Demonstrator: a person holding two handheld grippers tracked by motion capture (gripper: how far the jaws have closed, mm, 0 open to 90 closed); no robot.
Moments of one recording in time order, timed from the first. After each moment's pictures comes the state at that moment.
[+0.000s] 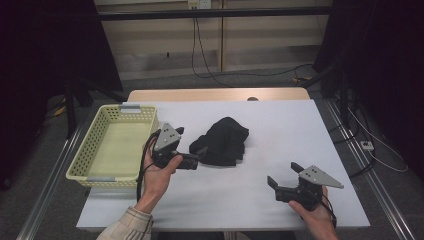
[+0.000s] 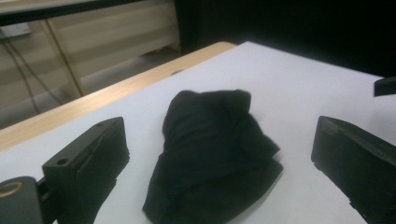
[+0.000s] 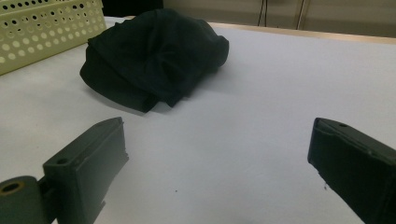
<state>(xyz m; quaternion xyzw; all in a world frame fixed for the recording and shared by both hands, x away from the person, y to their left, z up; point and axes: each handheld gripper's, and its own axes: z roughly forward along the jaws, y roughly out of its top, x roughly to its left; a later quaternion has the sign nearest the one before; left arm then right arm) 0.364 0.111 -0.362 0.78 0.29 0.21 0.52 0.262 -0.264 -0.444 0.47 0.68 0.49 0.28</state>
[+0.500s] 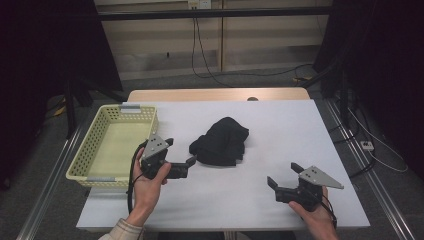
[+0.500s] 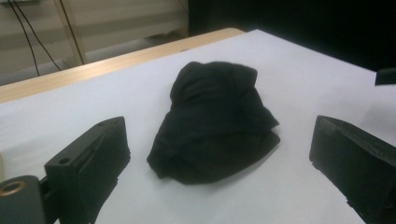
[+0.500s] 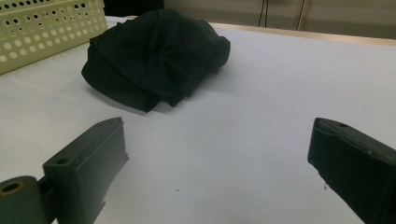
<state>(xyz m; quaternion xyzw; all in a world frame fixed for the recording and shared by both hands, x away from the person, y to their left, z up) 0.345 0.138 -0.376 0.77 0.34 0.18 0.51 0.261 -0.264 -0.444 0.47 0.68 0.49 0.28</state>
